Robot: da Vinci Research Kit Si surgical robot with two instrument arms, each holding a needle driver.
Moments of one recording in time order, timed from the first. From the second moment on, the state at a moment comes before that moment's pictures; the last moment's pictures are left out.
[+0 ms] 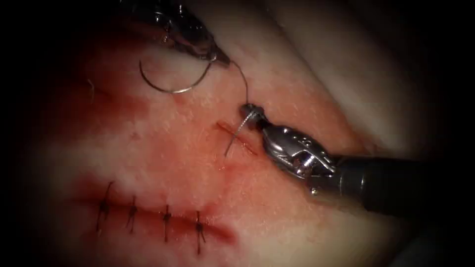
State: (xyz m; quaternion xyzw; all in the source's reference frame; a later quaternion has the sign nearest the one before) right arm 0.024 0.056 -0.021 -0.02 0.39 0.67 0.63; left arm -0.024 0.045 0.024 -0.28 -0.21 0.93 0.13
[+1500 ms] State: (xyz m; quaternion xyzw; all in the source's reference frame) right arm 0.033 0.043 -0.025 0.05 0.35 0.62 0.70; left arm -0.029 0.058 0.015 -0.29 -0.14 0.93 0.17
